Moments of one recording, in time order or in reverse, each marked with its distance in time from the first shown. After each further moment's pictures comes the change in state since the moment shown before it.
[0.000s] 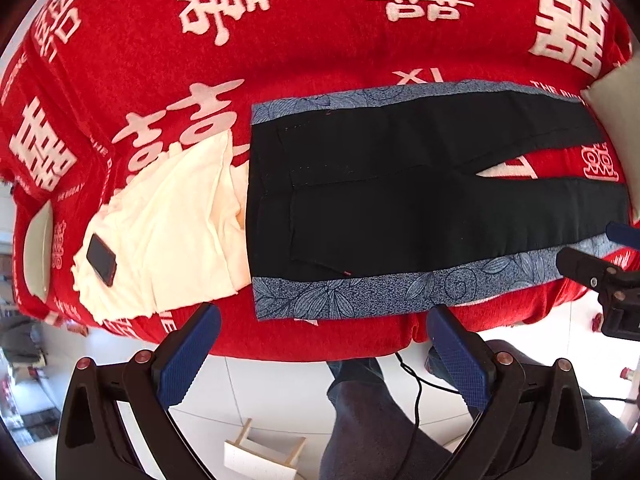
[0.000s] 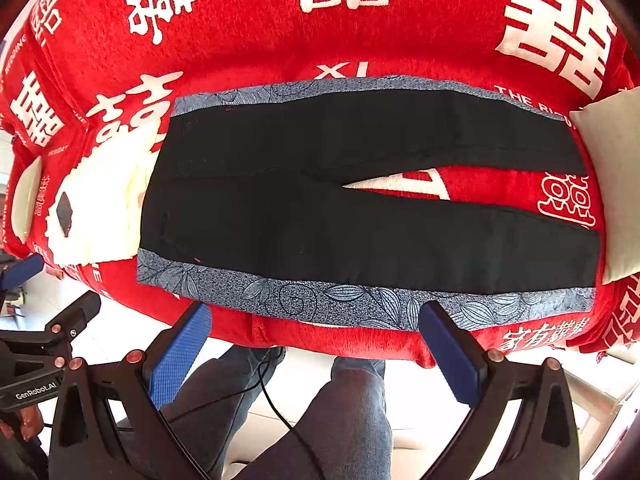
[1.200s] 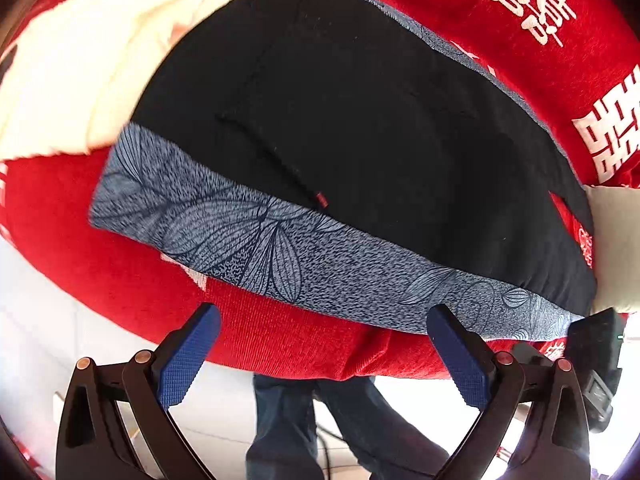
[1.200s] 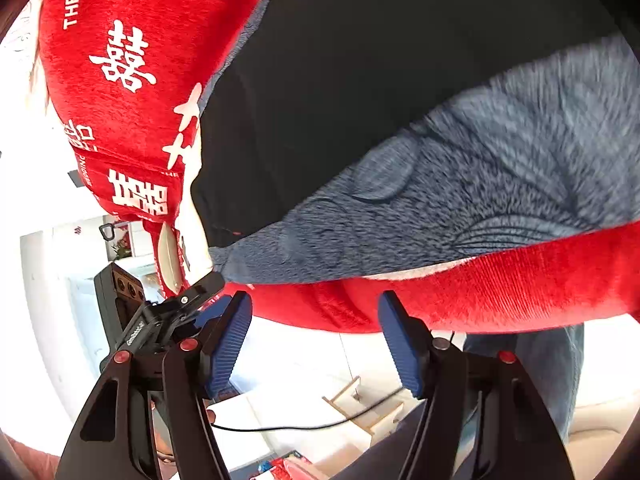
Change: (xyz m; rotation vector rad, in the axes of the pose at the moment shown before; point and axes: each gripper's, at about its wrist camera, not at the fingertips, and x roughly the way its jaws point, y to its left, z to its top) left arm 0.192 0.011 -0.081 -0.417 0.038 -0.406; right arm 0.202 -0.079 -0.108 0.411 0.027 0.764
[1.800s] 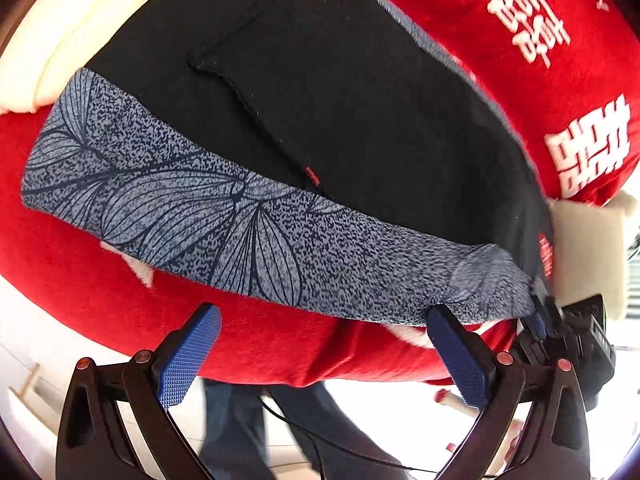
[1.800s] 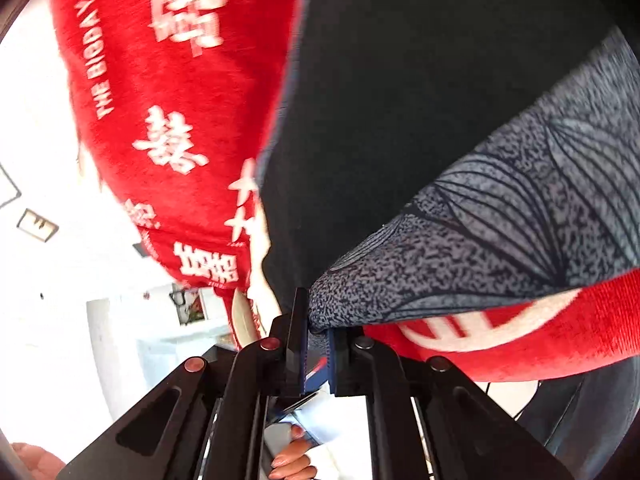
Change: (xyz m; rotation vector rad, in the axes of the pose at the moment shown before) left arm 0.029 -0.003 0.012 -0.078 0.026 -0.217; right arm -0.038 0.022 0.034 0.103 -0.157 0.254
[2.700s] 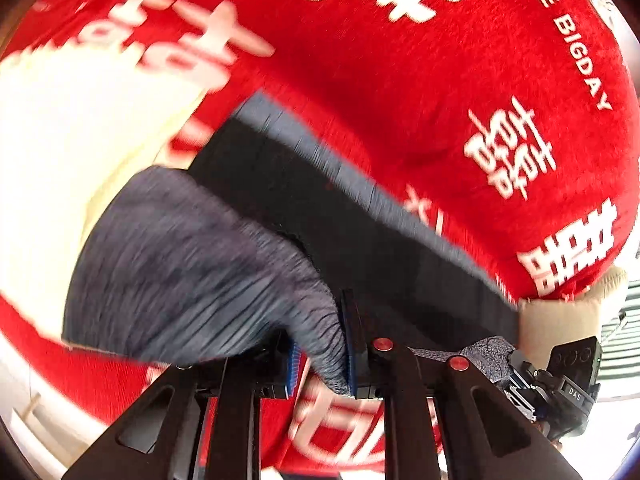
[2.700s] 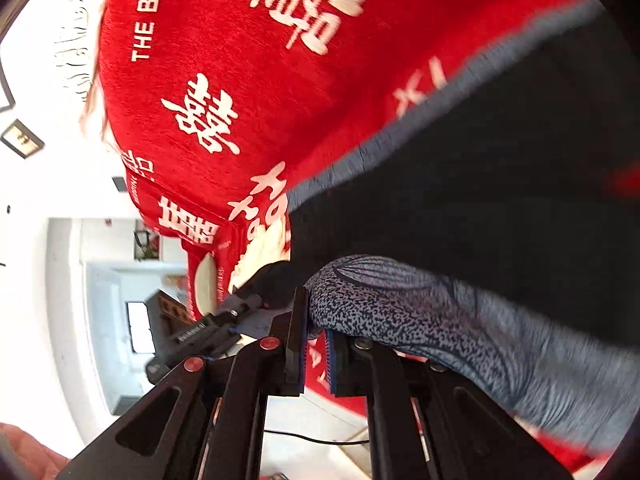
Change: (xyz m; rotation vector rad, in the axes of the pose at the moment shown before) left arm -0.057 -0.060 0.174 -0.045 -0.216 0.021; right arm 0.035 0.135 0.150 -0.307 0.157 -0.189
